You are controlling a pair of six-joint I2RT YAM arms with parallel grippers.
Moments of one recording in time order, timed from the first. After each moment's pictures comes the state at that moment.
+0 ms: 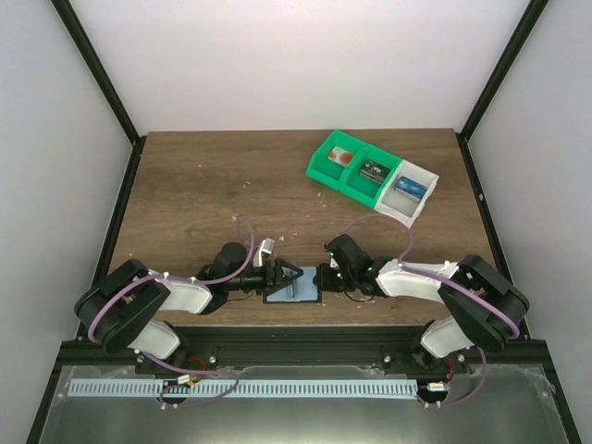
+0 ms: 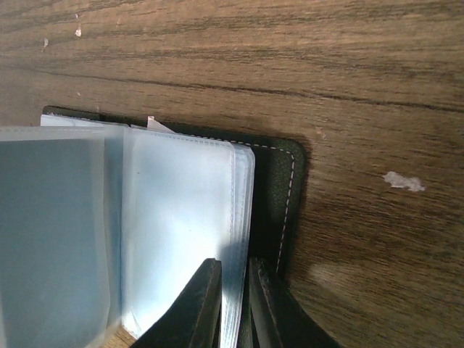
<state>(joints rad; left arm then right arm) -0.72 1.47 0.29 0.77 0.62 -1.18 0.79 1.45 0.55 -0.04 -0.22 0.79</state>
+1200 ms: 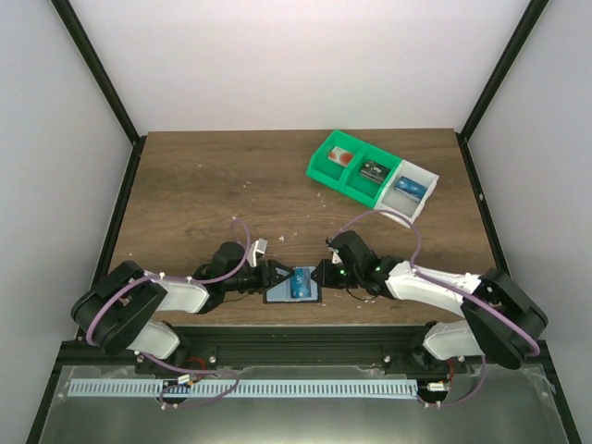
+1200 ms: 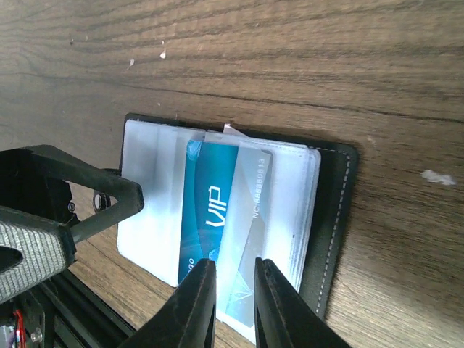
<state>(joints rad) -0.67 1.45 0.28 0.65 0.54 -1.07 0.79 1.31 0.56 -0.11 -0.23 0.81</state>
